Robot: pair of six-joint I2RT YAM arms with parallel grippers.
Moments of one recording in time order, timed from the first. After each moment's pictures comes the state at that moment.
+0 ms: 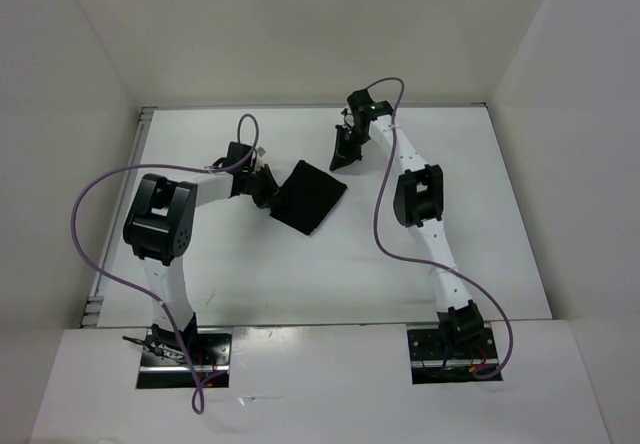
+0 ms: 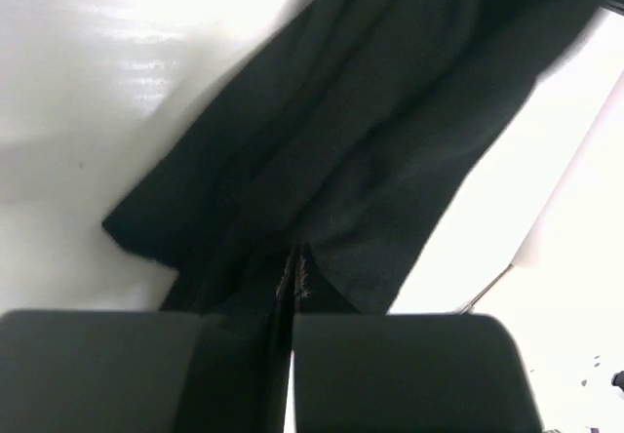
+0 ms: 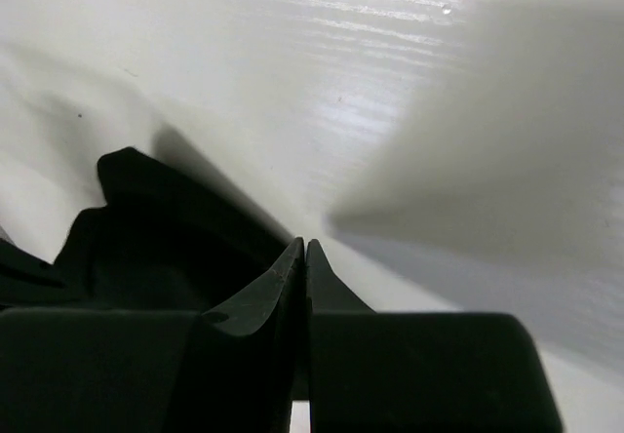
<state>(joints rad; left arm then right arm) -0.23 1.98 1.17 -0.13 0.53 -0.76 0.32 2.78 2.71 -1.13 -0.44 0.43</state>
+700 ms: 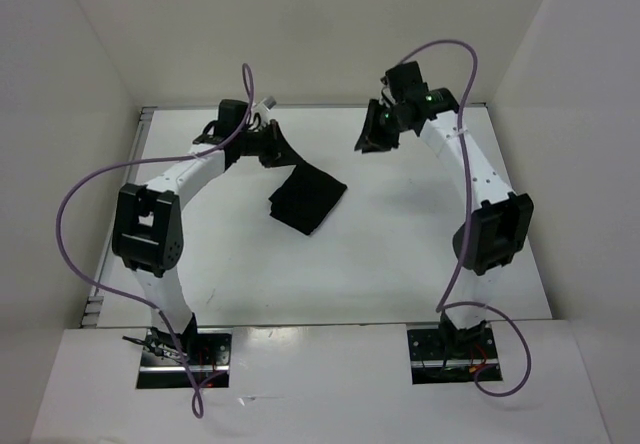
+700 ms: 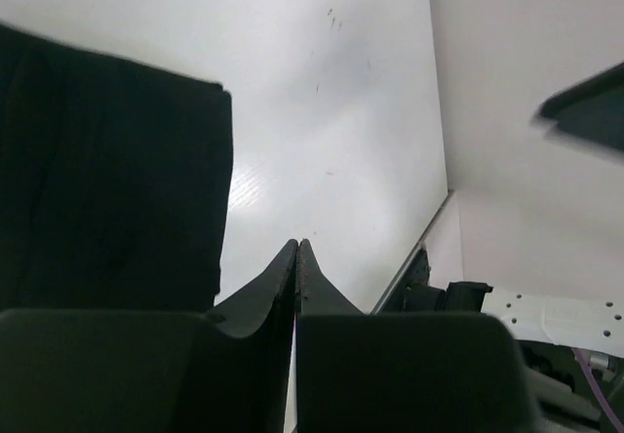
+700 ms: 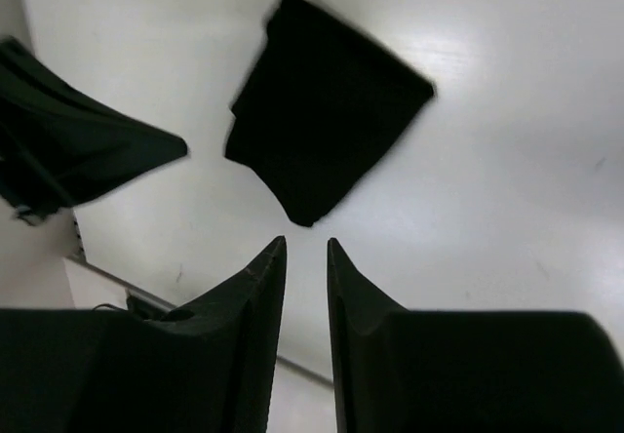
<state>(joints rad) -0.23 1.82 1.41 -0.21 0.76 -0.61 0.33 1.88 2.04 -1.02 -0.26 0.49</state>
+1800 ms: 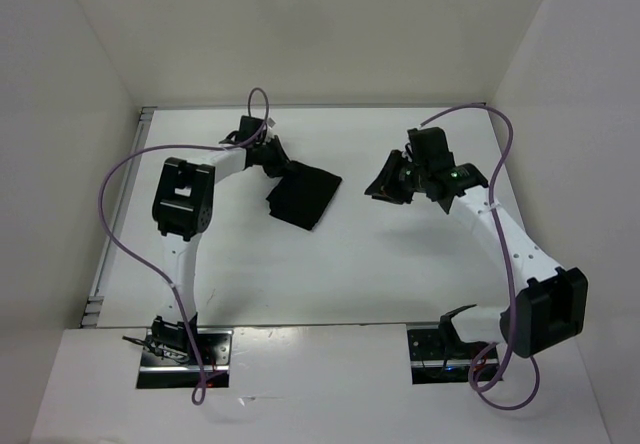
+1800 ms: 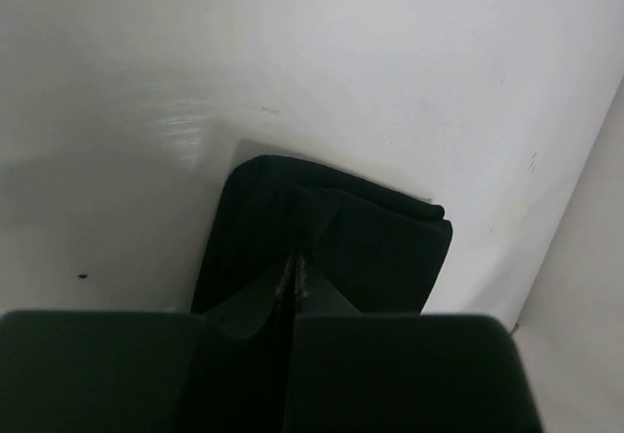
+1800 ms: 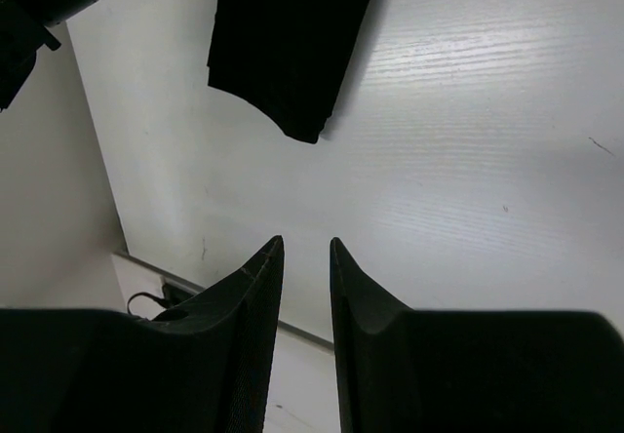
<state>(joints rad) -0.22 2.28 1.64 -0.20 0.50 -0.72 0.34 1.30 1.15 -0.64 -0.26 0.74</state>
